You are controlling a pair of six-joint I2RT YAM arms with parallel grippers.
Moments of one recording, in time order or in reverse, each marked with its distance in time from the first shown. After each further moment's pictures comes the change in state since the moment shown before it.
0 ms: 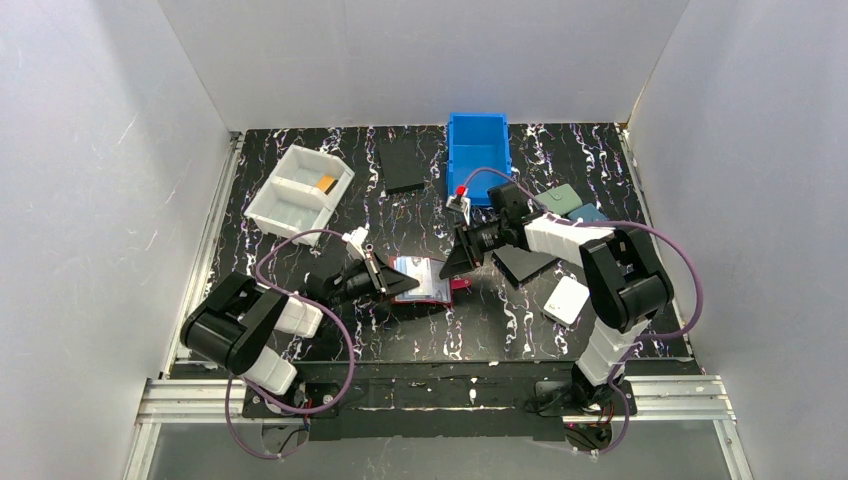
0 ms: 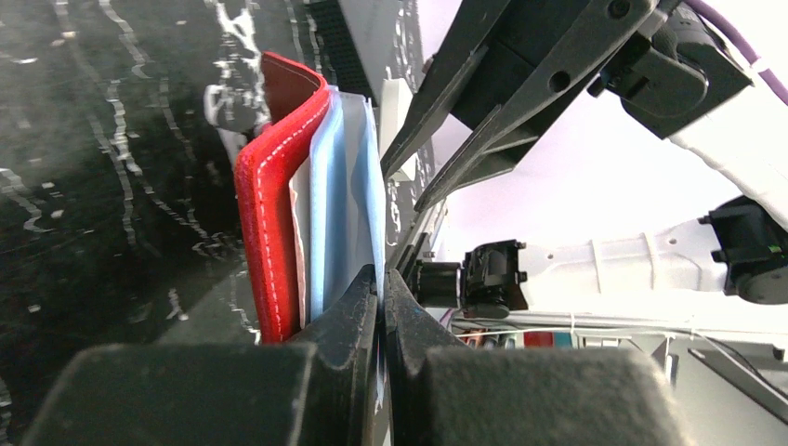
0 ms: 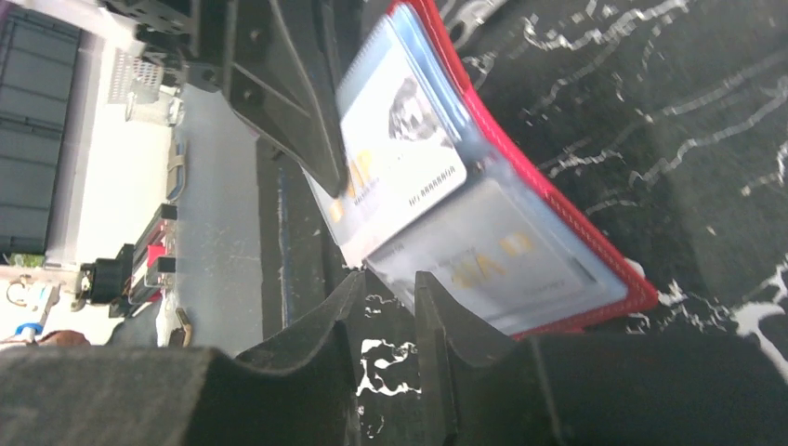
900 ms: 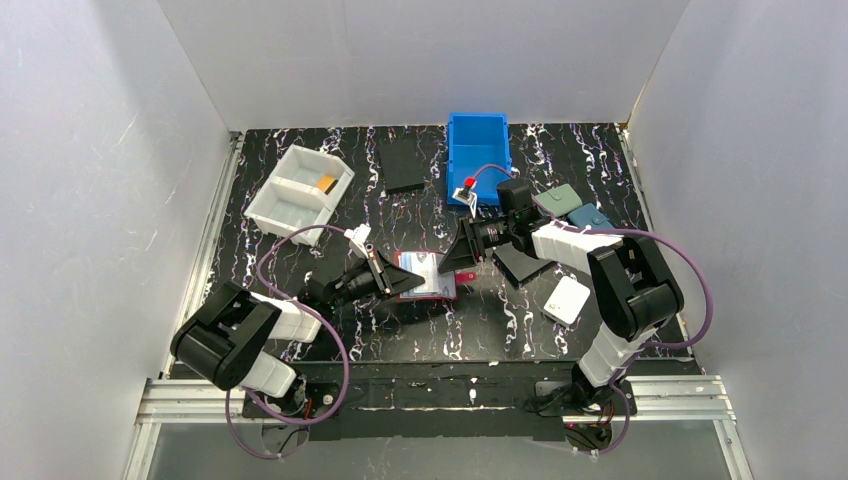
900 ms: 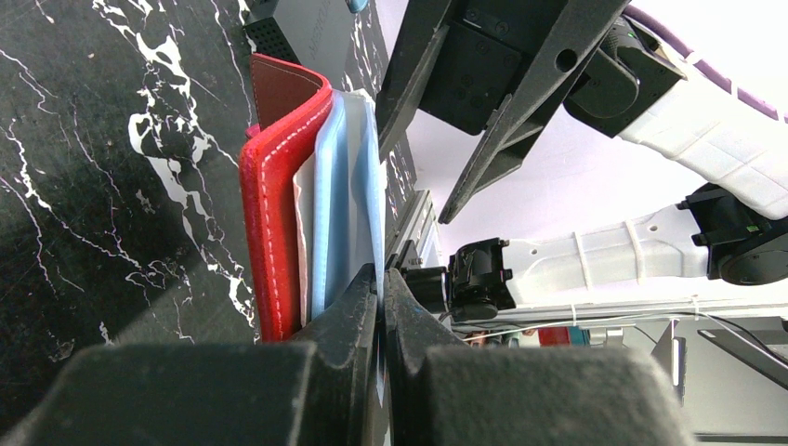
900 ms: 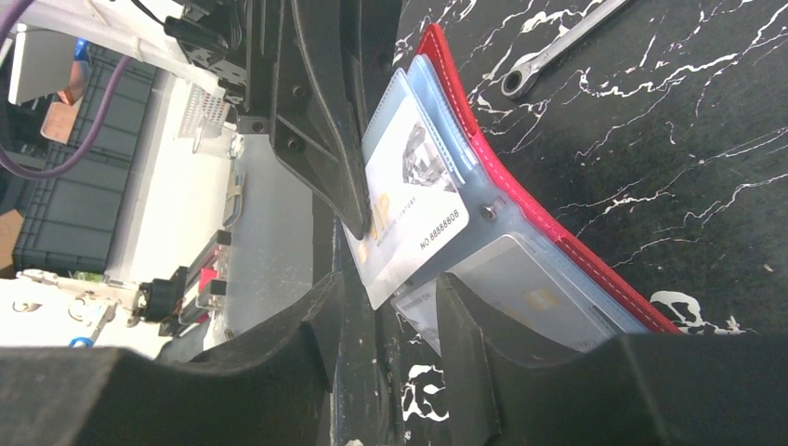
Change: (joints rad) left arm -0.074 -0.092 0.000 0.026 -0.069 0.010; right arm -0.021 -0.078 -0.083 0.295 -0.111 0.279
